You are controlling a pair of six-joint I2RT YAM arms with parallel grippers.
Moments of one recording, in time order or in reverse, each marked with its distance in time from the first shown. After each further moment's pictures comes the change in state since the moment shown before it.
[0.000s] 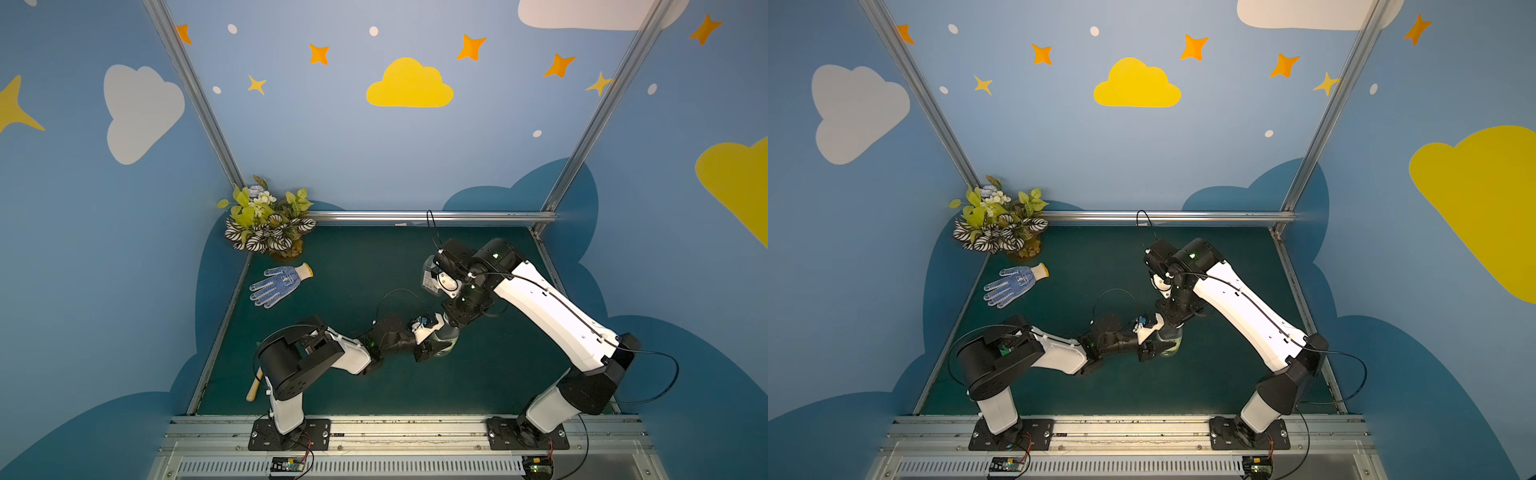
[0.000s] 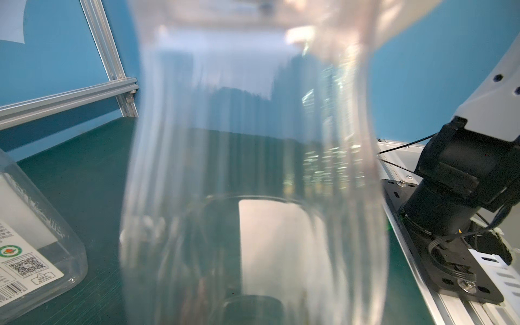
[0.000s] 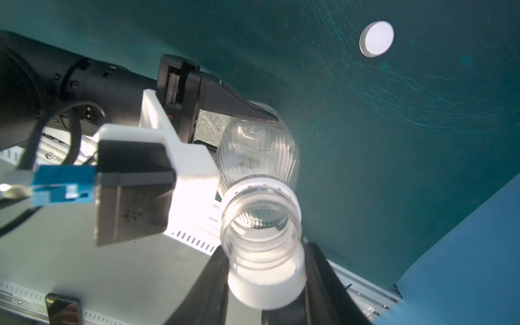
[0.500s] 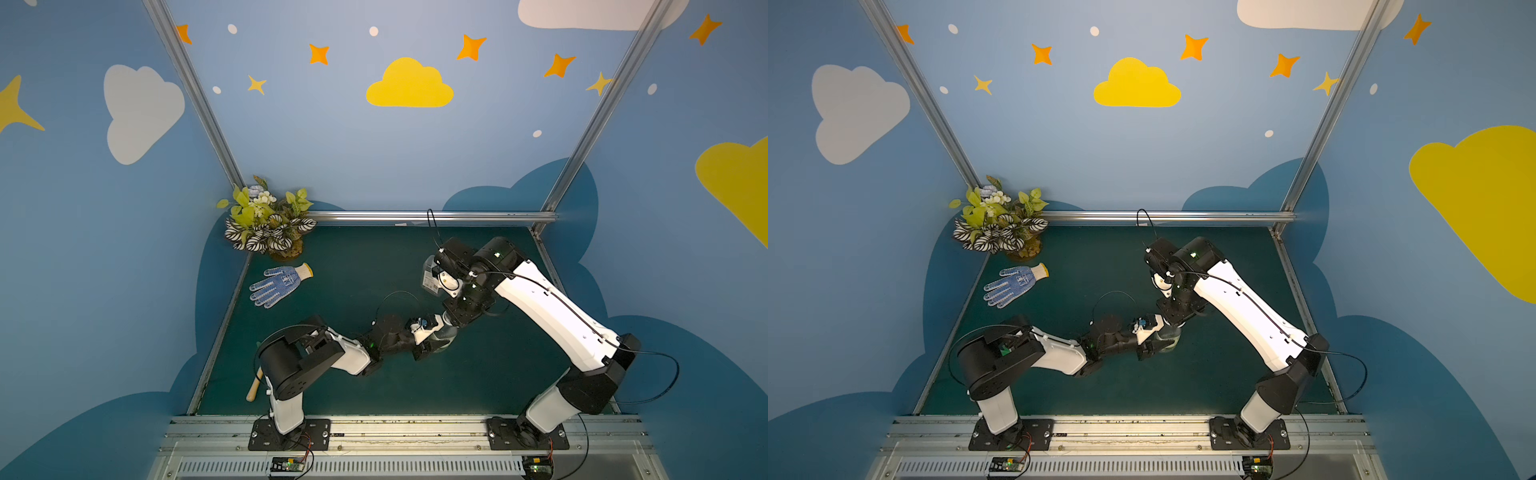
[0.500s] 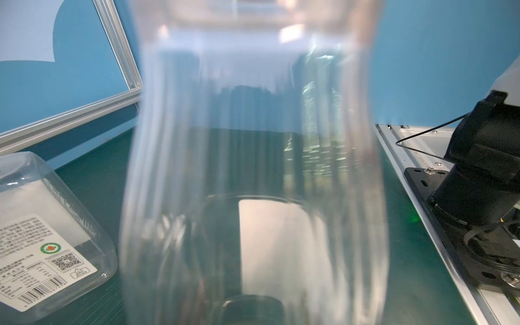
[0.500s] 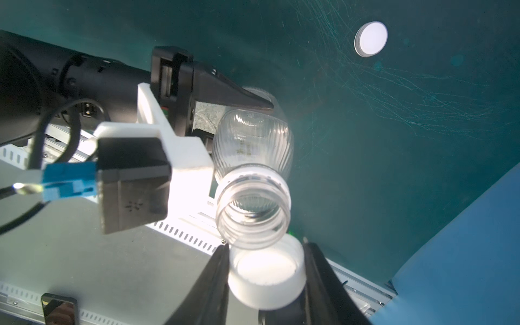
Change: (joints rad) left arm 0.000 0.004 -0.011 0.003 -0.060 0.089; right arm -0.001 -0.003 0.005 -0.015 0.010 -0.001
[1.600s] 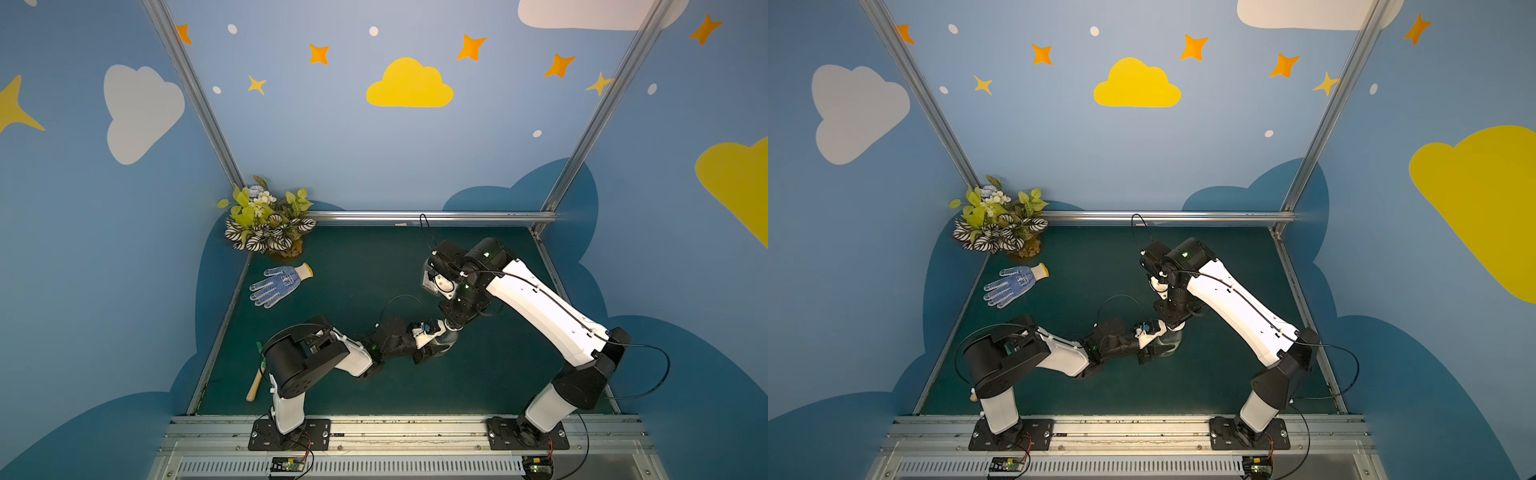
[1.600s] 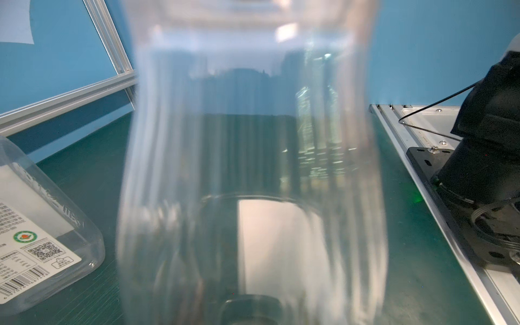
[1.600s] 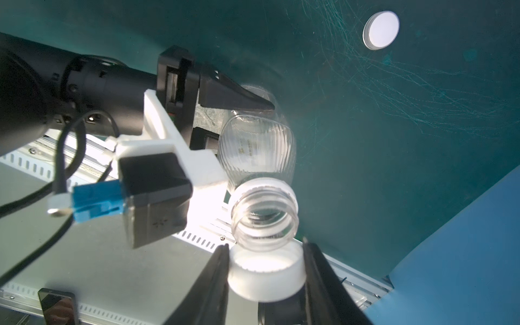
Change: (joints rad) left arm -0.019 0.030 0.000 -0.020 -0.013 0.026; right arm 0.012 0.043 -0.004 -0.001 0.000 -0.004
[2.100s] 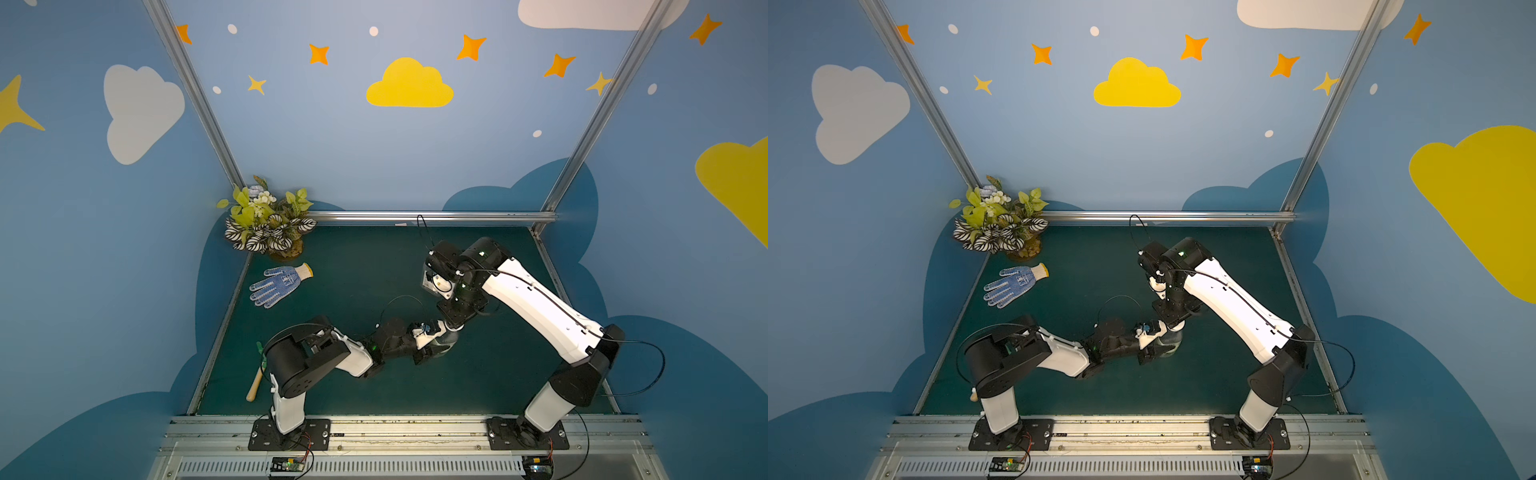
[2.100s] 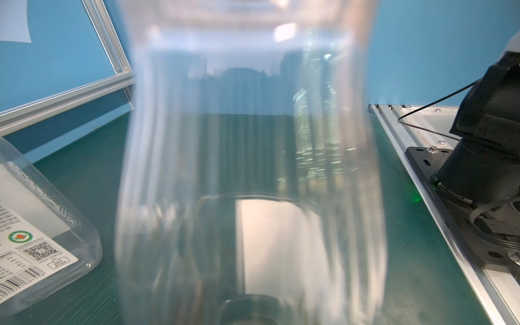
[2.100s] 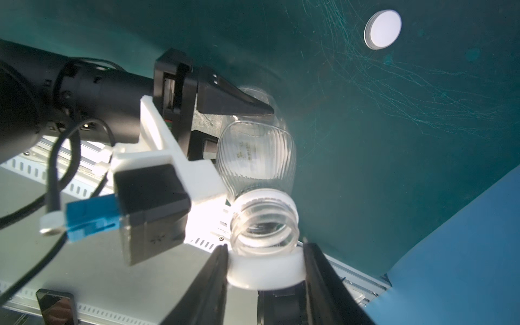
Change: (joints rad) left arm -0.005 0.006 0.000 0.005 0.000 -0.002; right arm 0.000 0.020 0.005 0.000 0.004 -0.003
